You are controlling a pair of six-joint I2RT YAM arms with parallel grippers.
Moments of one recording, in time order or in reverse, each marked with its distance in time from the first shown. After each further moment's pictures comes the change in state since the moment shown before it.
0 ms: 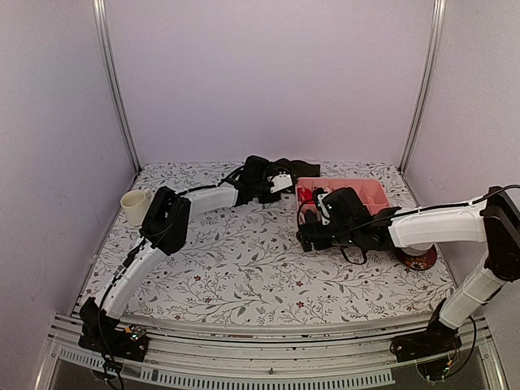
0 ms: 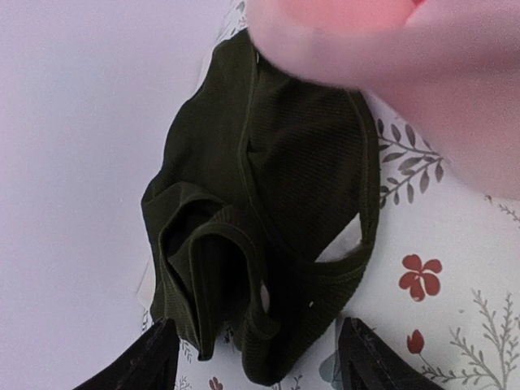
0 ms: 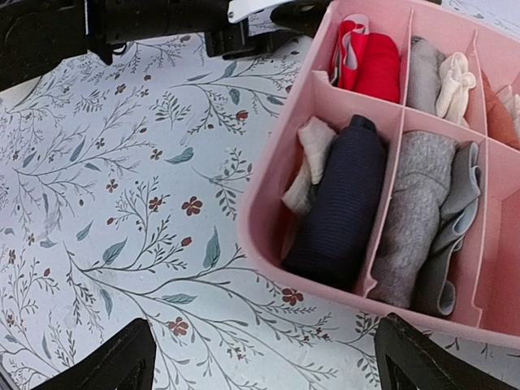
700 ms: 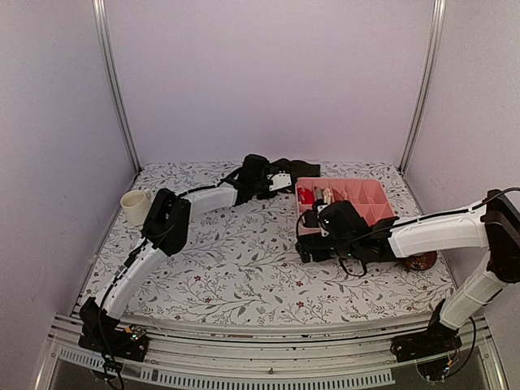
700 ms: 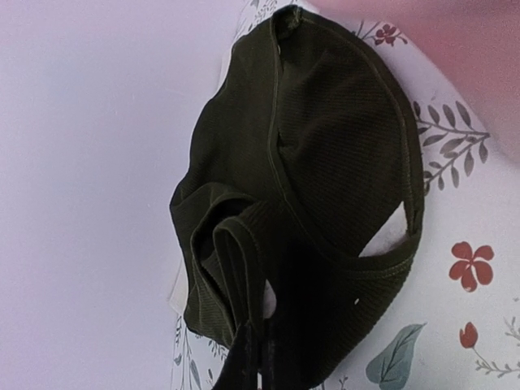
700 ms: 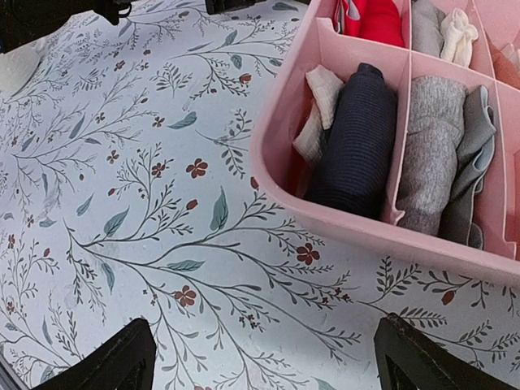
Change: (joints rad) left arm 0.006 0.039 0.052 0.044 -0.021 0.116; right arm 0.079 -0.011 -0.059 0.007 0.045 0.099
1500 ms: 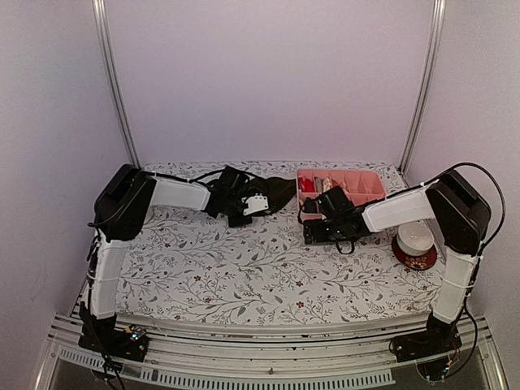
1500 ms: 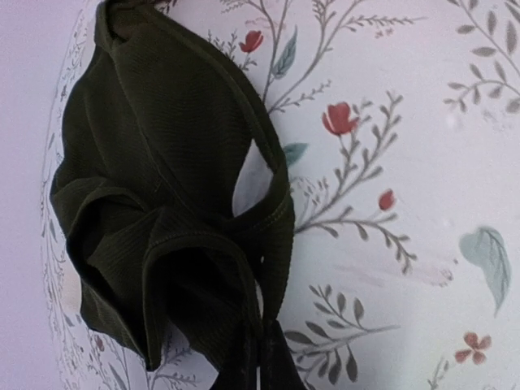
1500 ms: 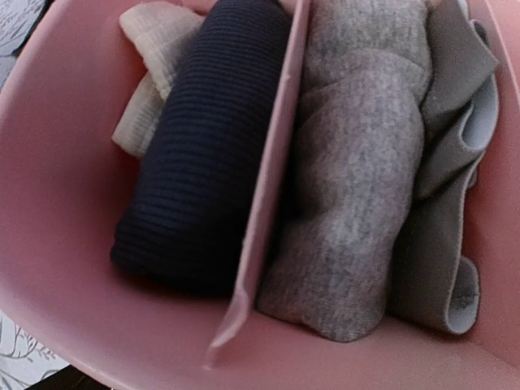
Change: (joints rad) left arm -0.003 -0.533 -0.814 -0.116 0.070 -0.175; right arm -0.217 0.335 0.201 0.005 -0.044 -0.040
